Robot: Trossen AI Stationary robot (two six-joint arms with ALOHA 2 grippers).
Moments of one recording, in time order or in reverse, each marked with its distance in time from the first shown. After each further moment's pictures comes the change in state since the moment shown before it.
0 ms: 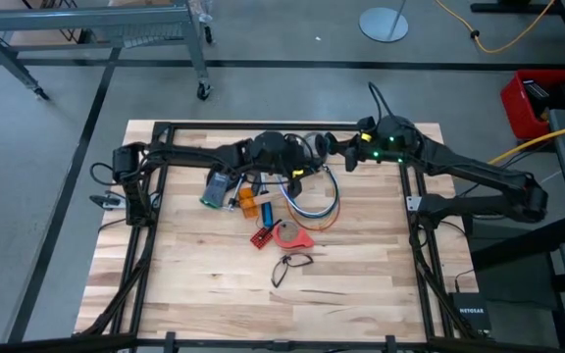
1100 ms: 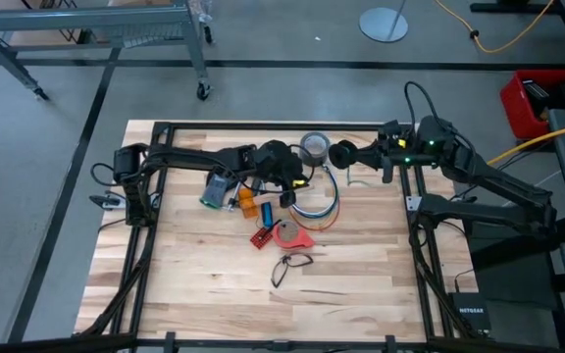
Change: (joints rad) left arm -0.016 0.003 -0.005 -0.212 -0.008 -0.004; right arm 0.000 -0.249 0.002 -0.047 -0.290 -0.007
